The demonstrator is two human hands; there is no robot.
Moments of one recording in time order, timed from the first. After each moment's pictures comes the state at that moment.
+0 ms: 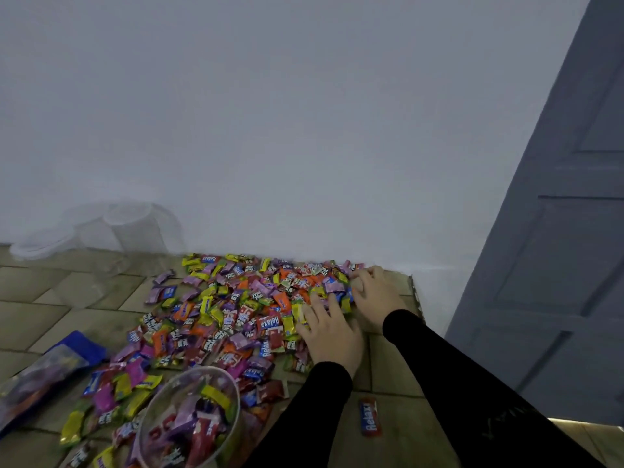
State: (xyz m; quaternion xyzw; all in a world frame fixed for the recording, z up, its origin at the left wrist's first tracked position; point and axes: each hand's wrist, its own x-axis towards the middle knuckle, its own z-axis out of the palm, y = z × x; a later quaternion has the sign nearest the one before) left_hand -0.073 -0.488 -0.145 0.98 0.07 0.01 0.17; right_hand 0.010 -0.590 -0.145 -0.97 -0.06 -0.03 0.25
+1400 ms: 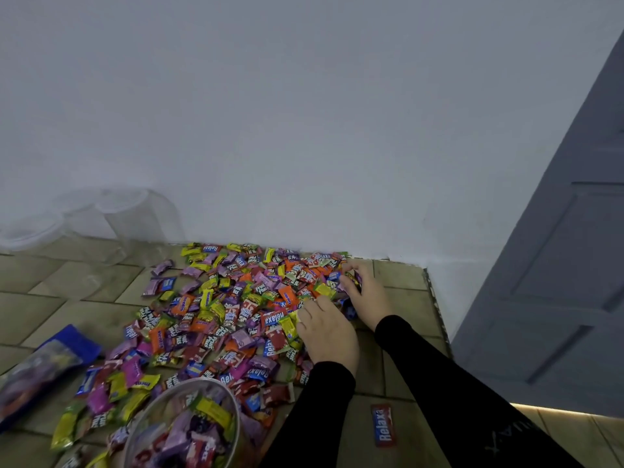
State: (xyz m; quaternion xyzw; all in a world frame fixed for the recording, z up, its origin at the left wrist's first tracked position) left_hand -0.048 -0.477 -0.176 0.96 0.13 0.15 0.18; right_hand 0.022 -0.557 -0.179 -0.86 -0.08 -0.07 0.50
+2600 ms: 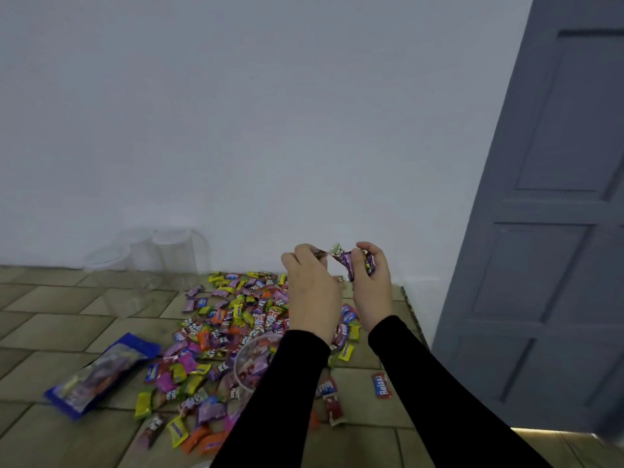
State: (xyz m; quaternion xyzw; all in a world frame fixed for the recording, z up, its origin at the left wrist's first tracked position) left_hand -0.154 -0.412 -0.006 0.85 -0.04 0.31 0.43; right_hand -0.112 -0.498 -0.037 -0.61 -0.02 -0.25 0.75
